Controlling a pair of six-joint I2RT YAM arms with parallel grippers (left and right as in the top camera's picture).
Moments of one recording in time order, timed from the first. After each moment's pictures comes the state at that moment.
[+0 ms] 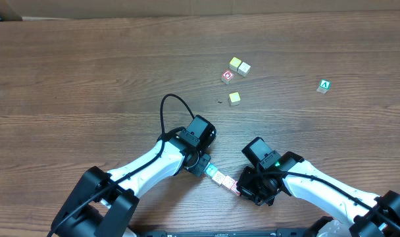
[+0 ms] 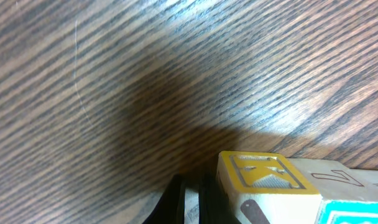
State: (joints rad) left arm -0.65 1.64 0.82 -0.56 0.03 -0.10; right arm 0.68 1.42 0.59 -0.63 -0.41 1.16
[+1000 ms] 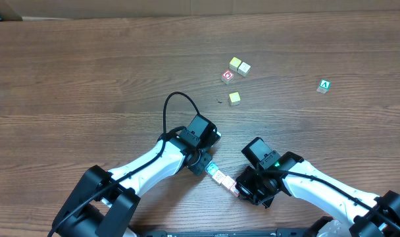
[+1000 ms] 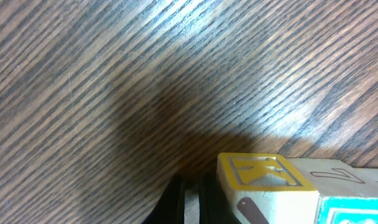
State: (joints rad) left arm -0.65 1.65 0.82 -0.51 0.02 0.04; right arm 0.68 1.42 0.59 -0.63 -0.45 1.33
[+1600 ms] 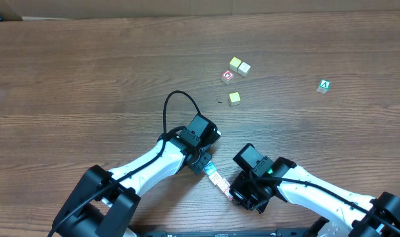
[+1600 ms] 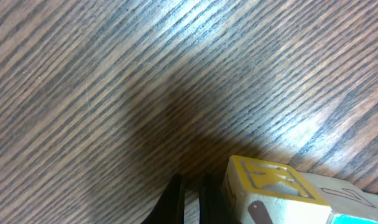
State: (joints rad) left arm -0.65 1.65 0.82 -0.49 -0.01 0.06; right arm 0.78 1.42 0.59 -0.59 -0.45 1.44
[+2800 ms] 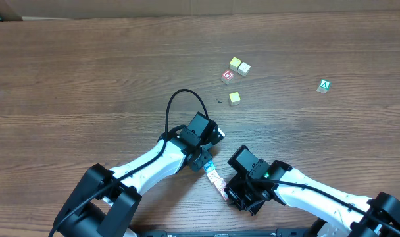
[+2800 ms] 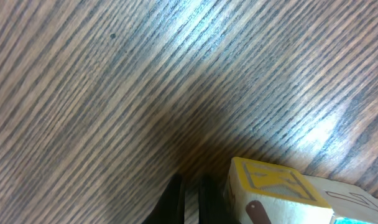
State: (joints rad) left arm -0.65 1.66 0.82 -0.43 -0.03 0.22; right arm 0.83 1.43 0.59 -0.52 -0.45 1.65
